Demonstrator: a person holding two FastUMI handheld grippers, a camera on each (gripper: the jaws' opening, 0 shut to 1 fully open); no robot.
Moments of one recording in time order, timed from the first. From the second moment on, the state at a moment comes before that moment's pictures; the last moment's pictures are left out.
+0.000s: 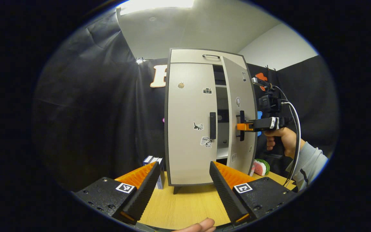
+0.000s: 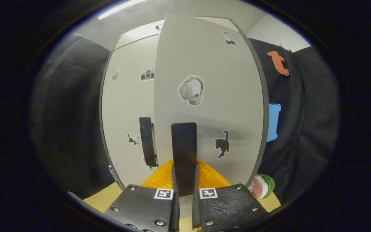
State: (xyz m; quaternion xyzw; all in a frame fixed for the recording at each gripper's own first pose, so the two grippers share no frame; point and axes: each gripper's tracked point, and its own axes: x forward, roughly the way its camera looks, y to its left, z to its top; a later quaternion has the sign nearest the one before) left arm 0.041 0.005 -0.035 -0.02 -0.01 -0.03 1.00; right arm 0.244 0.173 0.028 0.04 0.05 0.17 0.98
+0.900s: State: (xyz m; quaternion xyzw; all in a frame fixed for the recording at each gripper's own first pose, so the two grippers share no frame) left arm 0.030 -0.030 -0.038 -0.01 0.00 -0.05 1.00; right arm 0.194 0.079 0.029 0.04 0.05 0.17 0.98
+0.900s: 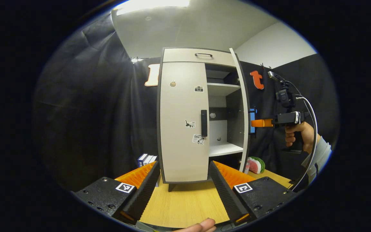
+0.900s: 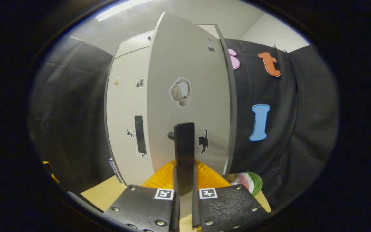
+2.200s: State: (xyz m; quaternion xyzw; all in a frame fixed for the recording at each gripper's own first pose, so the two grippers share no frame) left arm 0.073 -0.082 -0.069 0.00 0.02 -0.08 1.00; right arm 0.223 -0.049 -0.005 0.07 0.05 0.13 0.99
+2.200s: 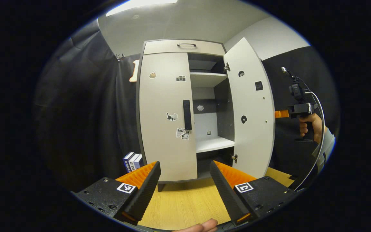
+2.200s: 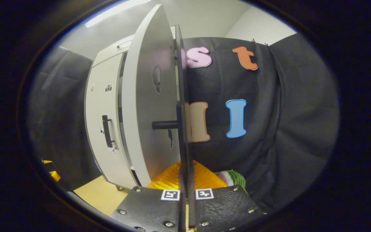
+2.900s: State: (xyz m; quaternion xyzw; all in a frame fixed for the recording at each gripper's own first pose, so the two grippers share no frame) left arm 0.119 -0.070 -0.057 0.00 0.03 -0.07 1.00; right arm 0.175 -0.081 0.011 0.13 0.02 0.09 0.99
